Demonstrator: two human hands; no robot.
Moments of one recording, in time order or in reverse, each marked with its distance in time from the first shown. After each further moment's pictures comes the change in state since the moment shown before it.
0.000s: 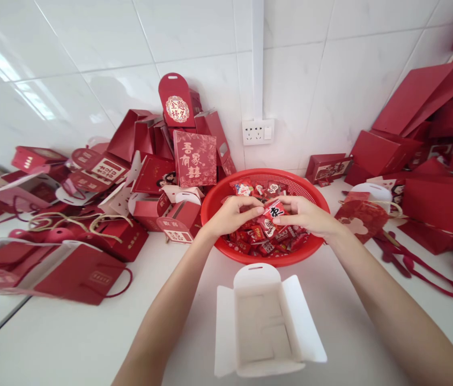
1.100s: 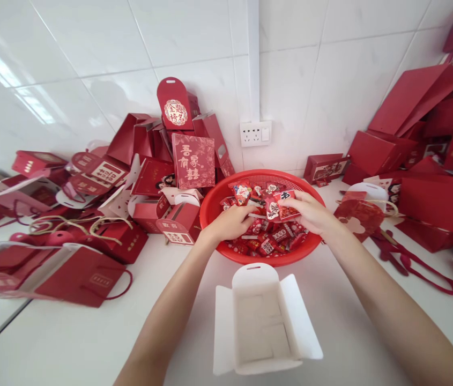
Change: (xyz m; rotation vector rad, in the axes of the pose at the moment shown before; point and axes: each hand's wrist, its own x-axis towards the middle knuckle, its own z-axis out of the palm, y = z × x) left_hand -0.001 0.003 0.004 0.658 -0.161 -0.227; right_hand 0.007 0.000 0.004 0.266 0.377 0.091
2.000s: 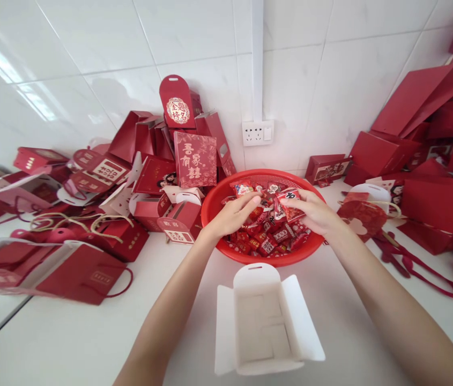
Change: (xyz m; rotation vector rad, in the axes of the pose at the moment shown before) left_hand -0.001 -0.001 0.001 -0.491 0.236 0.017; right_hand -0.003 0.000 -0.007 -0.003 -0.118 -0.082
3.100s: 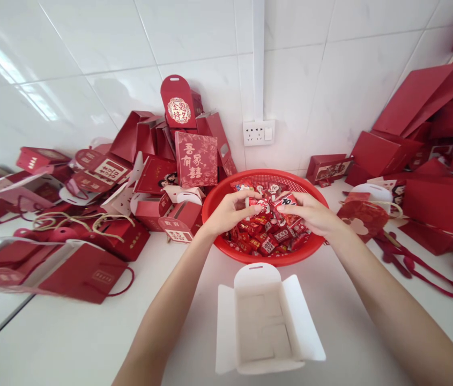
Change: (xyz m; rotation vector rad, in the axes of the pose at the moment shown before) left_hand 0.000 0.000 -0.006 -0.323 0.020 0.011; right_hand -0.004 -0.004 0.004 -0.105 -0.044 0.004
